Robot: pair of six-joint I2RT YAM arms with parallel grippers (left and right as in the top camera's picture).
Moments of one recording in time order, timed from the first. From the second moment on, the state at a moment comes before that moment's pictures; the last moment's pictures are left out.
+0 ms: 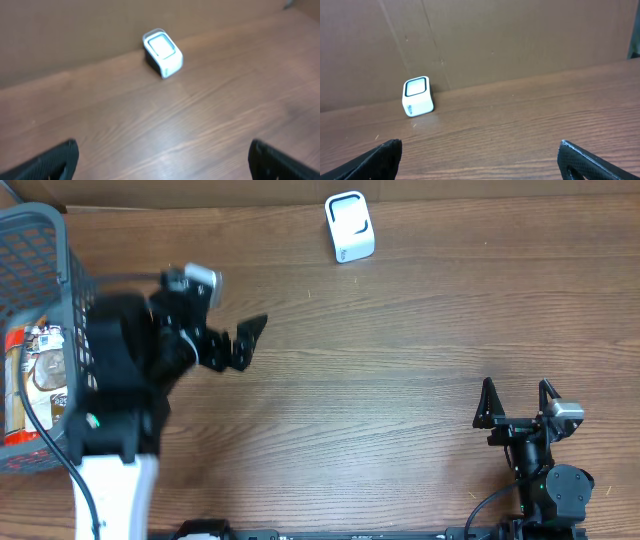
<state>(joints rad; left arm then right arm) 0.02 1.14 1.34 -0.81 0.43 0.19 -0.06 0.01 0.02 -0.03 -0.10 0.20</state>
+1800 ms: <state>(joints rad) 0.76 1.97 2.11 -1.25 0.03 -0.29 -0.06 0.01 0.02 -0.03 -0.10 0.20</state>
